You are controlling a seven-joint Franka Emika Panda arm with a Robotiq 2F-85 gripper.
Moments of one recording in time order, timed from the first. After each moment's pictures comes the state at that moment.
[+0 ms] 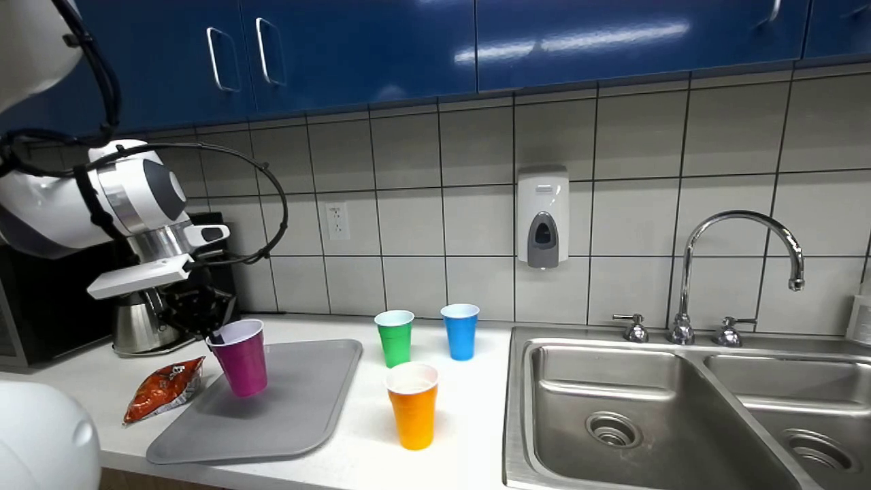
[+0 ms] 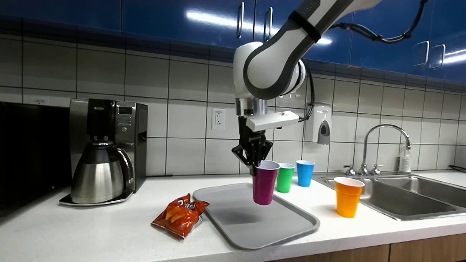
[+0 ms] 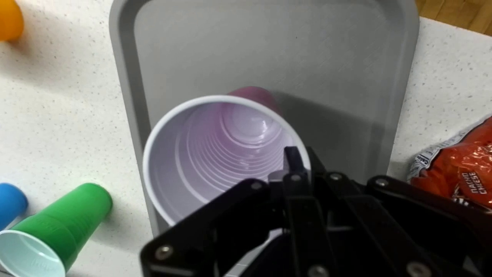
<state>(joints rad) 0.28 0.00 0.26 -2.34 -0.30 2.37 0.44</state>
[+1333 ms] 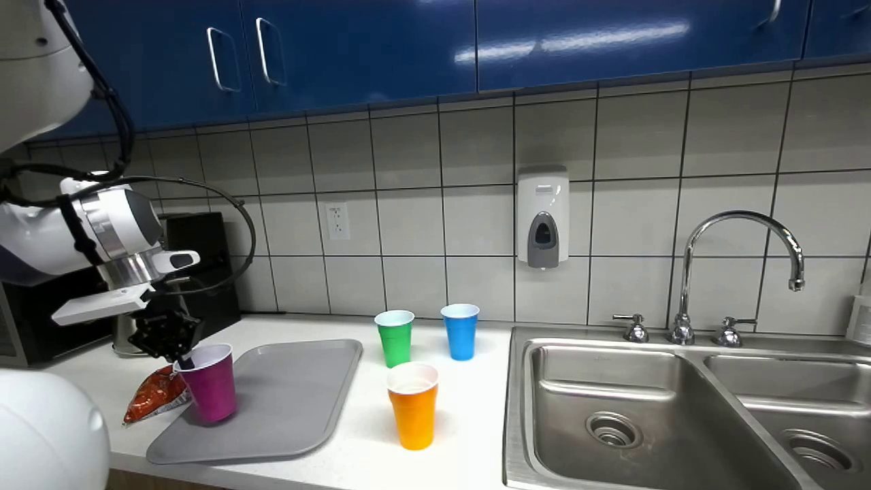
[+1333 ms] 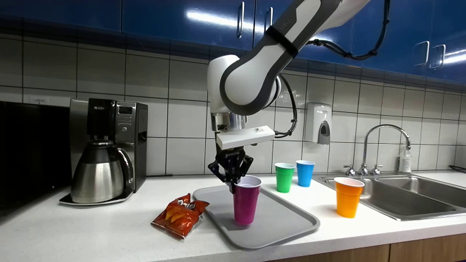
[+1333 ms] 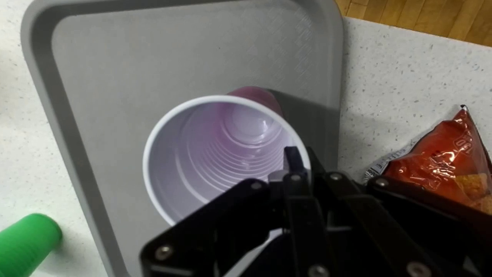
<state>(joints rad) 0.36 0.16 0.29 -2.24 -0.35 2.37 0.66</state>
